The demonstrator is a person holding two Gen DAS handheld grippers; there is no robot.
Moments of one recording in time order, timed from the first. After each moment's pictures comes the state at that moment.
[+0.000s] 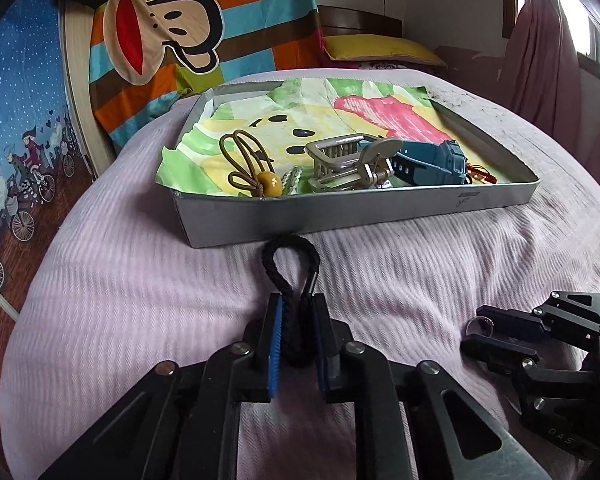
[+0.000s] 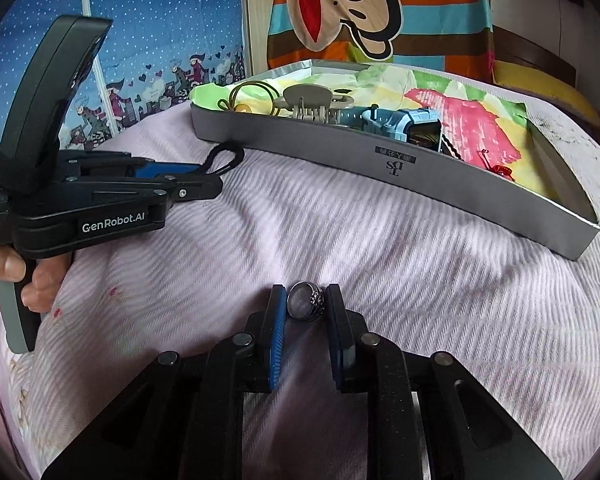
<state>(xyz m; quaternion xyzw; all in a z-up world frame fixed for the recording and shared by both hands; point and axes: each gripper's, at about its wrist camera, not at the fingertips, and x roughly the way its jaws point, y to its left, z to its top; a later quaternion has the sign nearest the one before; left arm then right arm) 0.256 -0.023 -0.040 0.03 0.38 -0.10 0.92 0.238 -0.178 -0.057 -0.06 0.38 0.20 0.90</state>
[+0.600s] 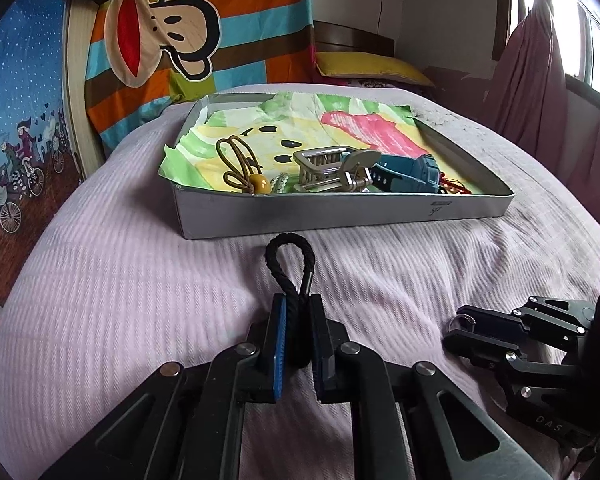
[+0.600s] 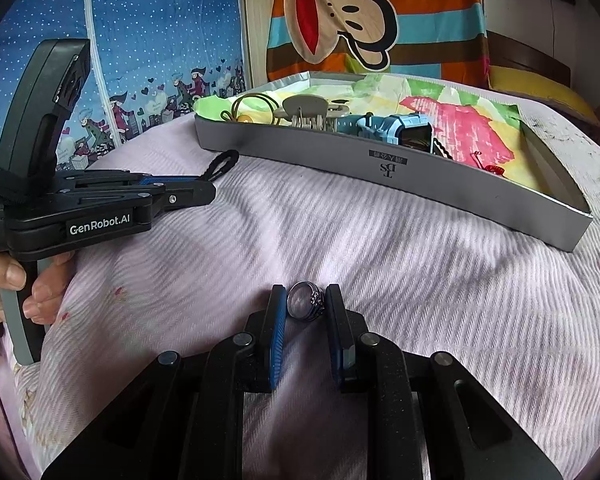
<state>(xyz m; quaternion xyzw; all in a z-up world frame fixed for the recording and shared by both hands) 0.243 -0.016 -0.039 -0.01 0.35 -0.14 0.93 0.231 -0.183 -0.058 -0.05 0.36 0.20 0.91</state>
